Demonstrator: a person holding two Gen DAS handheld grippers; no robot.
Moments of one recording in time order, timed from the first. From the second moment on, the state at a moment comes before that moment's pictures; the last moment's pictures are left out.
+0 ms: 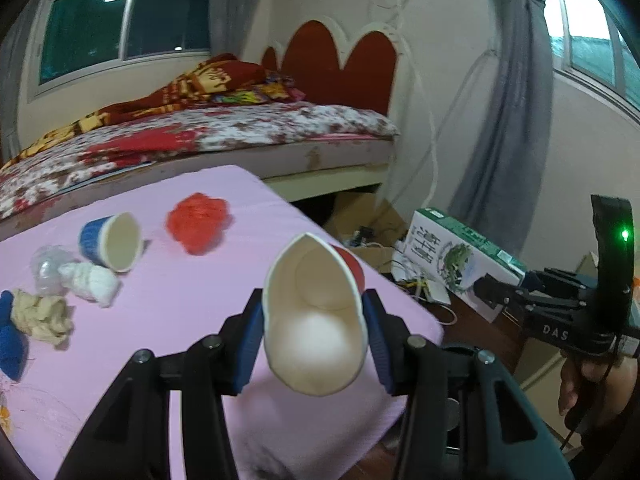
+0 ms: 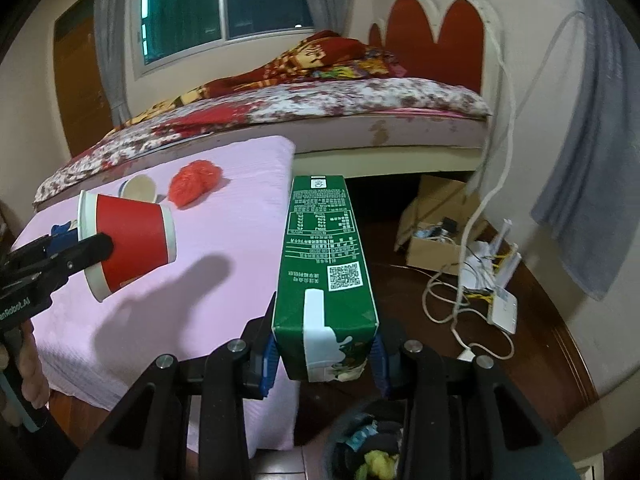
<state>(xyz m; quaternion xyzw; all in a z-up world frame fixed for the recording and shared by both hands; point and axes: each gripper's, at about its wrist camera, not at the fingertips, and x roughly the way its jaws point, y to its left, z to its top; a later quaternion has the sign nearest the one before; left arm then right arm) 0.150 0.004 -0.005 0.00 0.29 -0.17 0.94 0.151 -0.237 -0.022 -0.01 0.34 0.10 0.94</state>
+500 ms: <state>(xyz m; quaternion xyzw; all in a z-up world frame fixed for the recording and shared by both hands) 0.127 -0.089 -0.010 0.03 0.30 -0.26 0.92 0.112 -0.327 -0.041 0.02 0.36 0.04 0.93</state>
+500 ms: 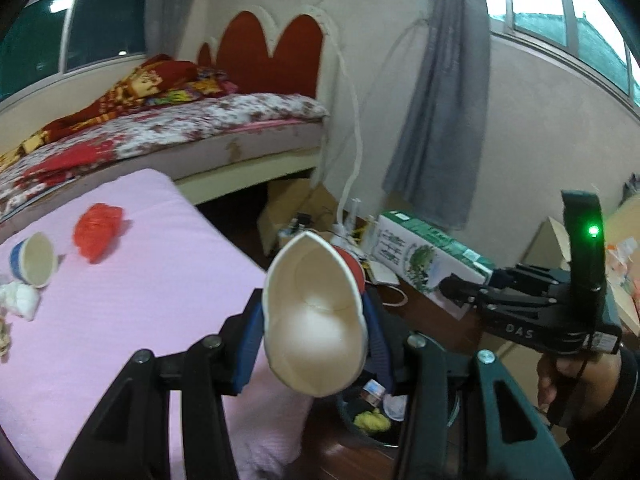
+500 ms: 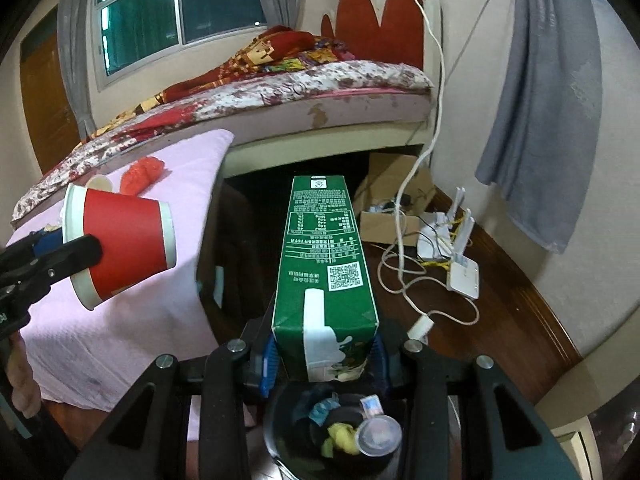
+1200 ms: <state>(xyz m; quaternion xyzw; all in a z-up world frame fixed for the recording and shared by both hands) 0.111 -0.185 -0.107 0.08 0.42 -0.33 0.84 0.060 -0.408 -0.139 0.02 0.46 0.03 0.89</state>
